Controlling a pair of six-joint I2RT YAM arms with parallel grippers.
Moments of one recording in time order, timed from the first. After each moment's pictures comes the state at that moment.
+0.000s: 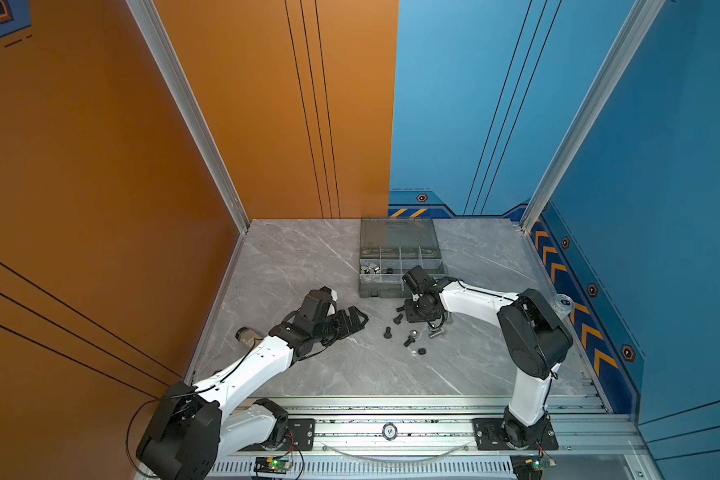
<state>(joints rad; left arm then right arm) -0.49 1.15 0.58 -0.19 0.30 -0.89 0.61 1.87 1.18 -0.58 0.04 0.50</state>
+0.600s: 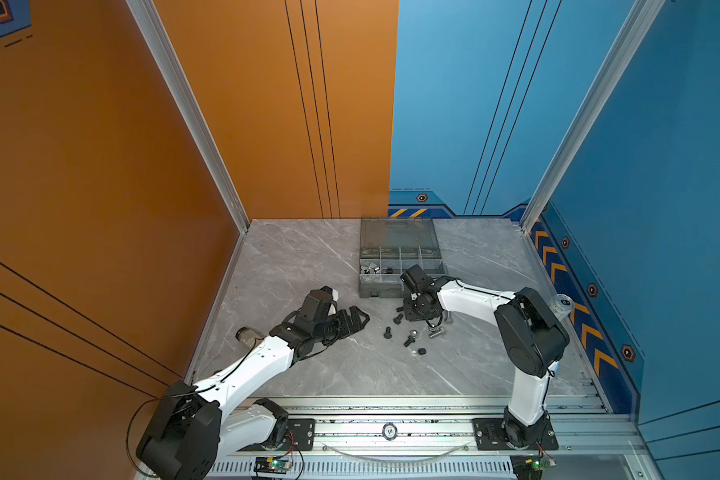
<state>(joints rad) -0.50 1.15 0.58 -0.18 0.30 -0.89 0.62 1.90 1.21 -0.57 0.07 0.49</state>
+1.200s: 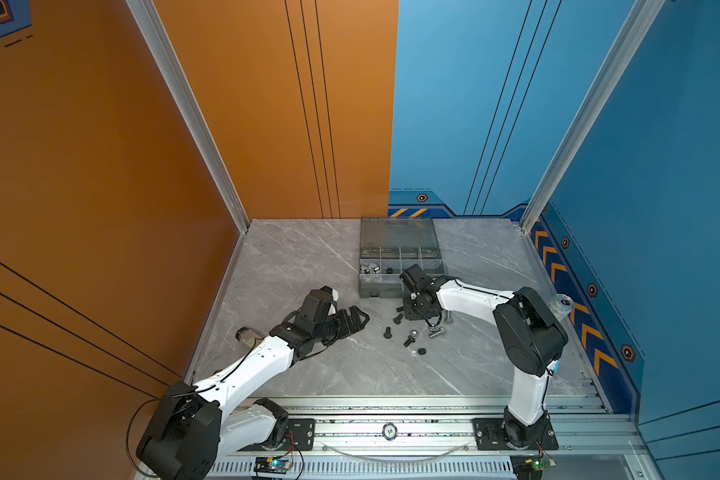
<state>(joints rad) -0.50 1.15 0.58 -0.18 0.30 -0.89 0.62 1.90 1.22 -0.57 0.08 0.49</state>
